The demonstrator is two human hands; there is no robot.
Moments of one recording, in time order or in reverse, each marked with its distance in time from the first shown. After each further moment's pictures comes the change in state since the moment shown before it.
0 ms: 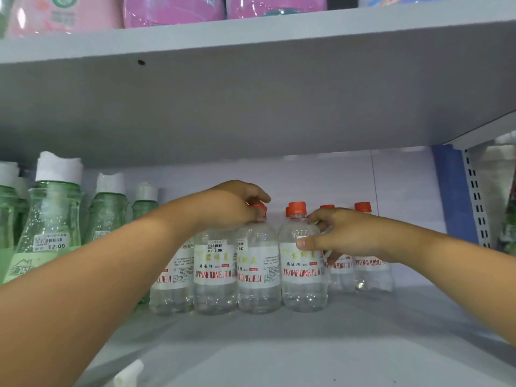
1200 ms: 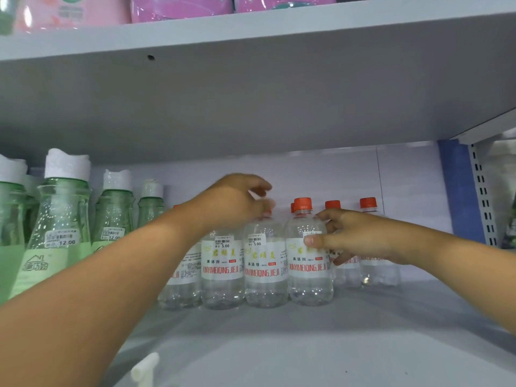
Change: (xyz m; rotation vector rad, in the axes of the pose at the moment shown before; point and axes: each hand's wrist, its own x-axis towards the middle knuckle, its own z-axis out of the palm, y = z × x) left_hand -0.005 -0.006 0.005 -0.139 0.183 0.059; right_hand -0.001 0.013 0.005 0.091 -0.054 0.003
